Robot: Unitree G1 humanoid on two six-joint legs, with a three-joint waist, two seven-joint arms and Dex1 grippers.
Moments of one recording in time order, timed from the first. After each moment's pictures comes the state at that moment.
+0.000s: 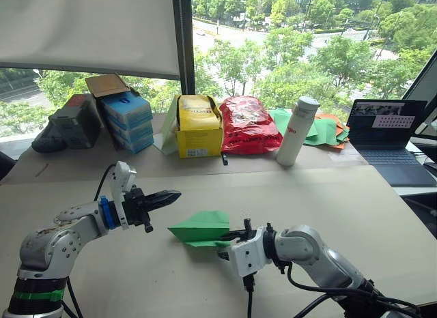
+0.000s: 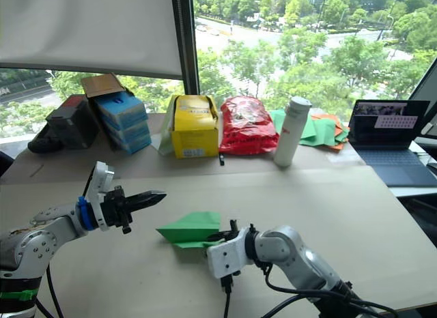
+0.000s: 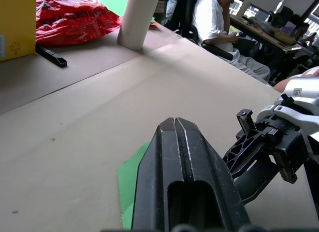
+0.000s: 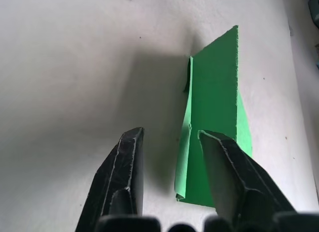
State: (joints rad) left arm -0.26 0.70 0.22 -0.25 -0.82 0.78 -0.90; right arm -0.34 -0.58 0.50 -0.31 -0.27 -0.06 0.94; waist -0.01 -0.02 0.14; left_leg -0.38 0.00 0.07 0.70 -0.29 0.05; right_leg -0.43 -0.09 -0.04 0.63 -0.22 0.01
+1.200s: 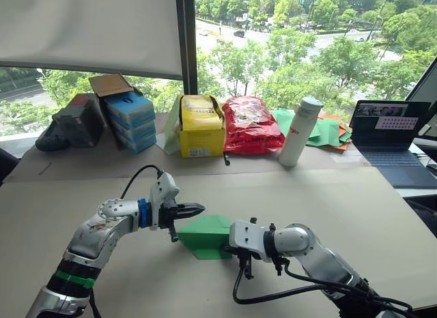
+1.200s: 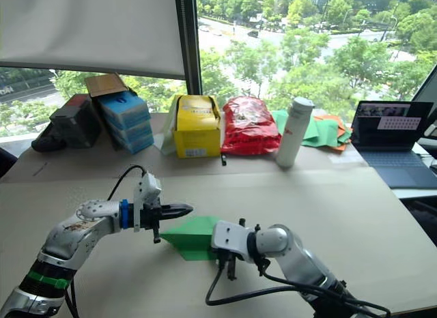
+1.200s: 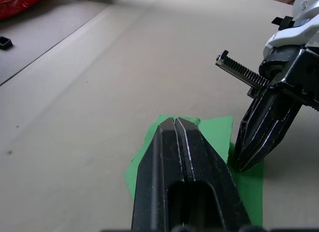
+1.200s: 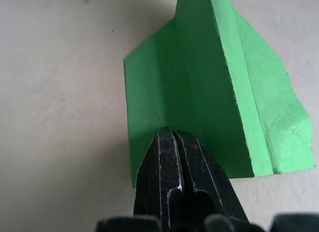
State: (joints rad) left arm -0.38 0.66 -0.15 -0.18 -0.47 0.54 -1.02; right arm -0.35 -0.53 0.51 -0.31 -0.08 0.44 0.93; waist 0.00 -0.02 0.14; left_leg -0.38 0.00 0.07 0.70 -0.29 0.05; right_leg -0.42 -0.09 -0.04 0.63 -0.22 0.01
